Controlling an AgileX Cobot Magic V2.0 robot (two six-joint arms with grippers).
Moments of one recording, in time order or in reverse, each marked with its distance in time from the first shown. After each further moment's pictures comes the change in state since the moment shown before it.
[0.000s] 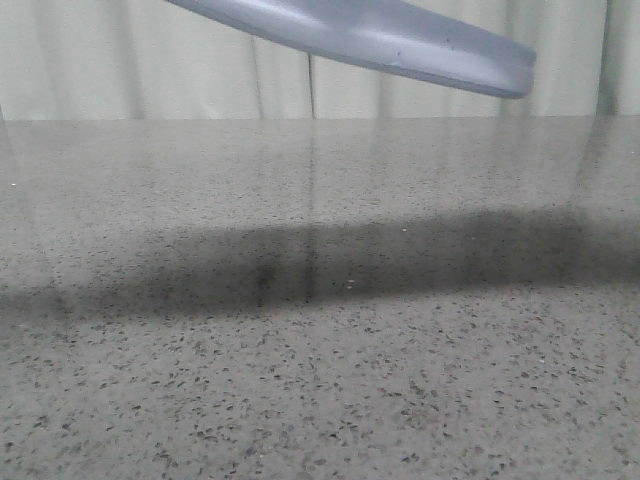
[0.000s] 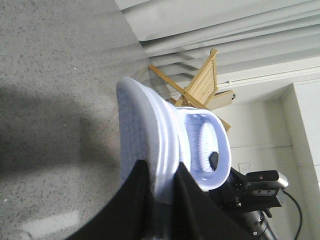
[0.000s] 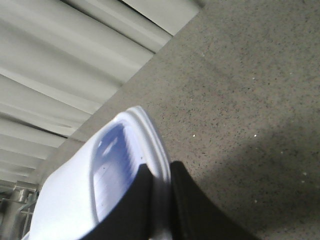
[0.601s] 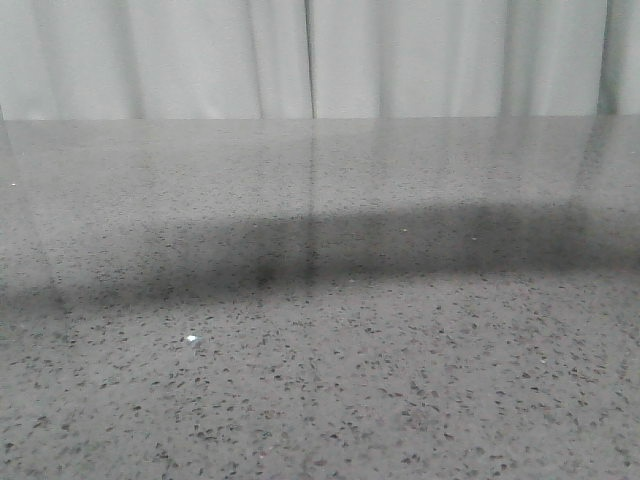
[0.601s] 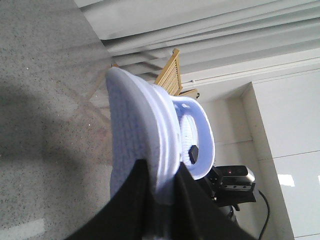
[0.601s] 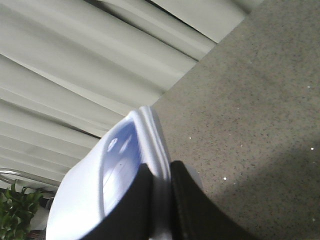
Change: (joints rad) left arm 0.000 0.000 0.000 -0.135 0.059 0.071; right arm -0.004 0.002 0.000 0.246 -0.036 -0.169
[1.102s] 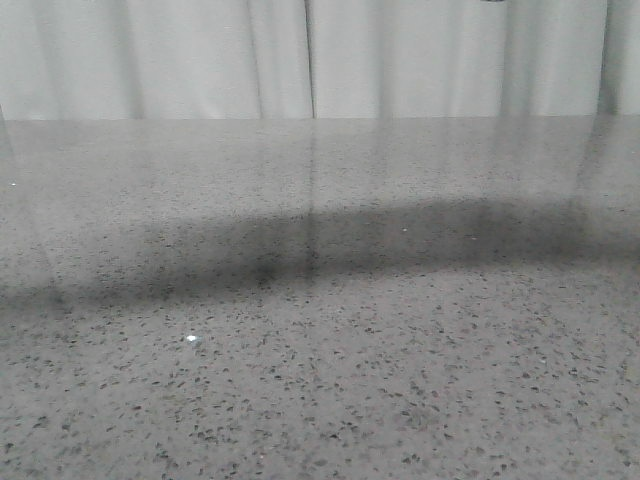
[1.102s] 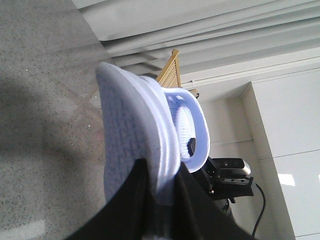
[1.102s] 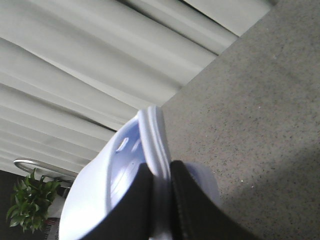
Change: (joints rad) left arm 0.003 0.000 0.000 -0.002 0.007 0.007; right arm -0.006 0.051 0.026 0.216 0.002 -0.224
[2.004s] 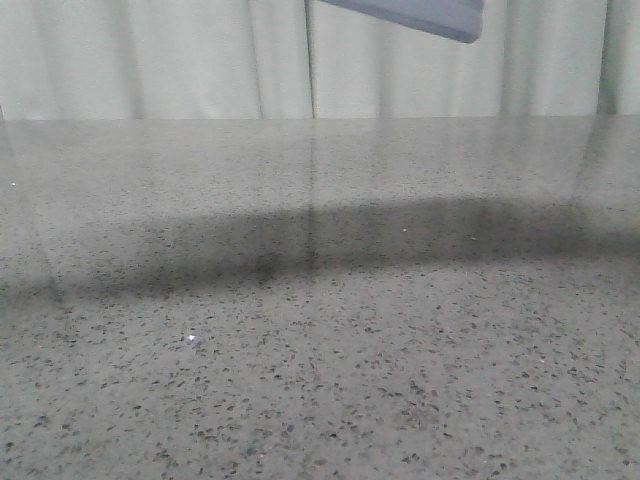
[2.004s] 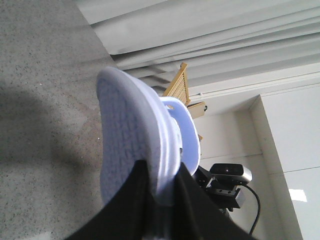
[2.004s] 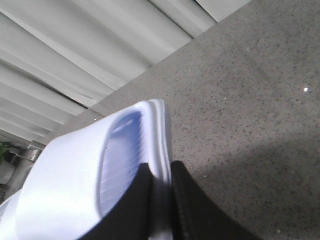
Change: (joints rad) left arm 0.000 0.000 0.000 0.000 -0.067 0.004; right arm 0.000 0.076 0.001 -0.093 0.028 -0.146
